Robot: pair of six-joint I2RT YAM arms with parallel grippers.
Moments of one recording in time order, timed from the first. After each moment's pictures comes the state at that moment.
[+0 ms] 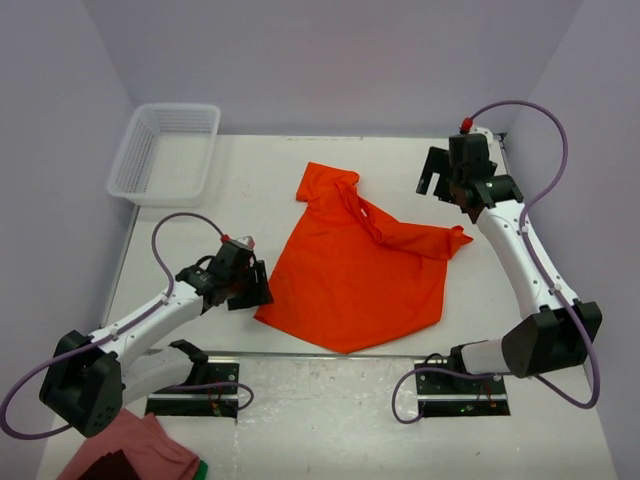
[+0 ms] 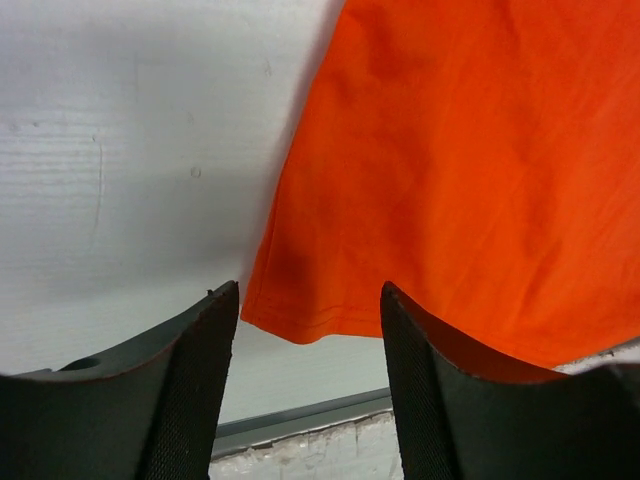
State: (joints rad) left arm -0.53 1.06 0.57 -0.57 0.03 -0.68; right arm 0.19 1.39 1.38 -0.74 0.30 0.38
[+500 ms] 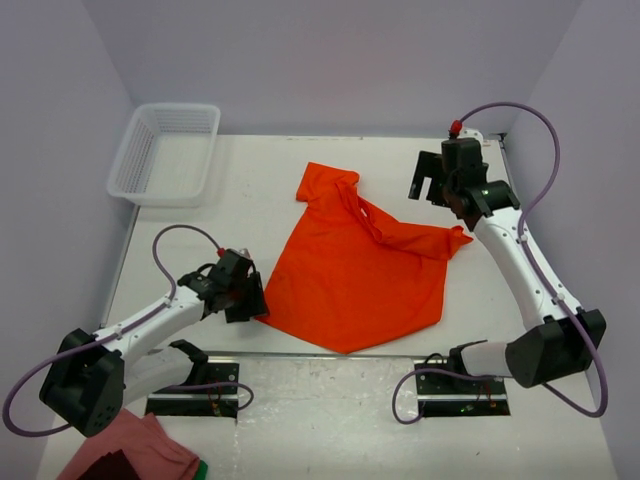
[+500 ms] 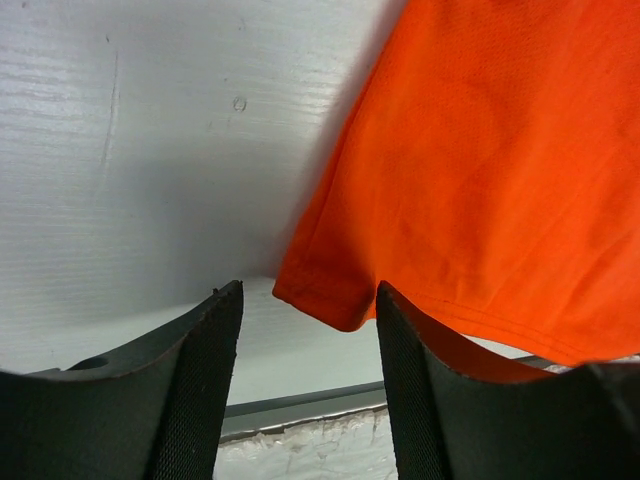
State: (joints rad) left arm -0.53 1.06 0.49 -0.59 0.05 -0.76; right arm 0.26 1.34 1.35 -0.72 0.29 0.35
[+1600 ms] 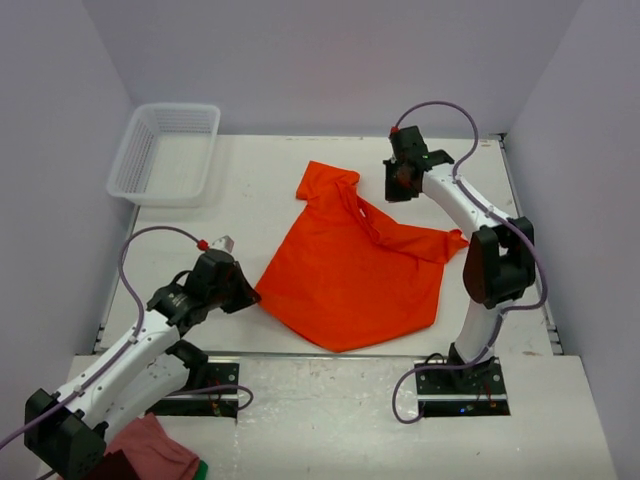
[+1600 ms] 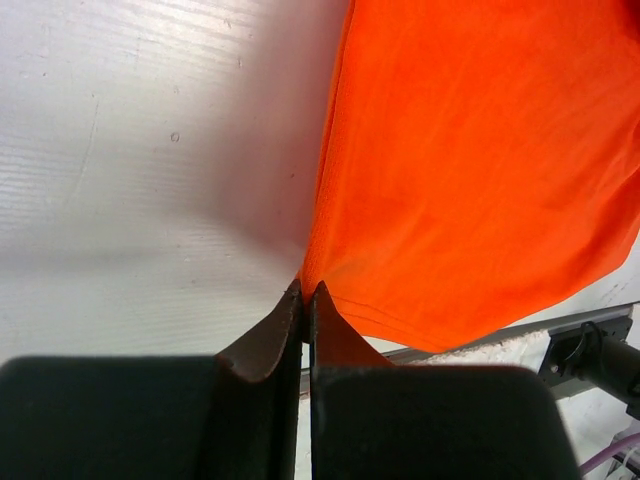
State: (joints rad) left arm -0.53 0.75 0.52 -0.65 0.02 -0.86; right arm 0.32 1.83 1.60 -0.73 0.09 0.29
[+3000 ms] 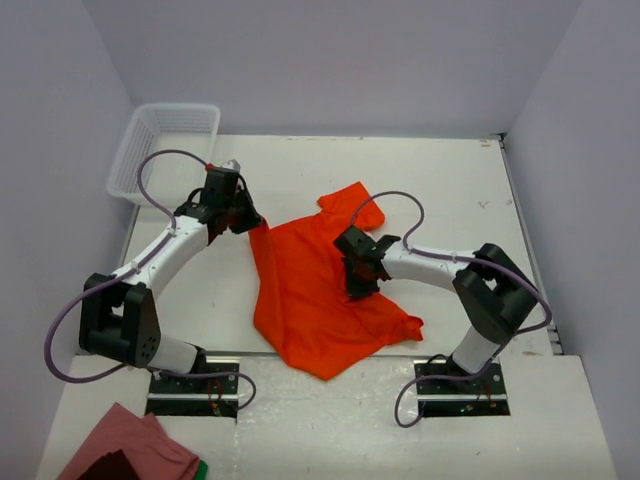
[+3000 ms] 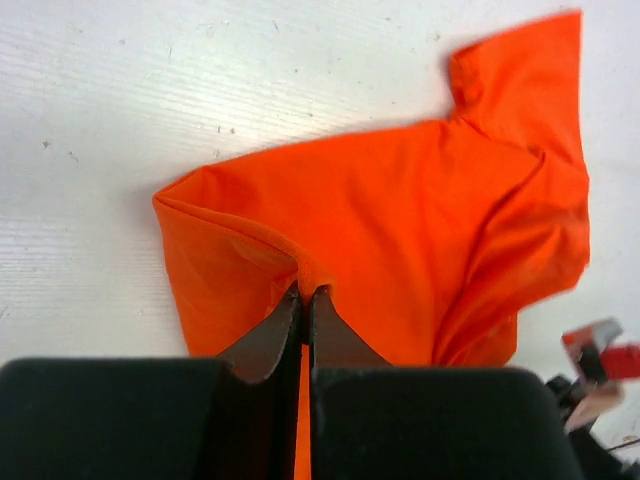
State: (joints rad) left arm -0.29 1.43 1.04 -0.42 0.07 -0.64; right arm 0.77 1.70 0.98 -0.57 0.04 0.70
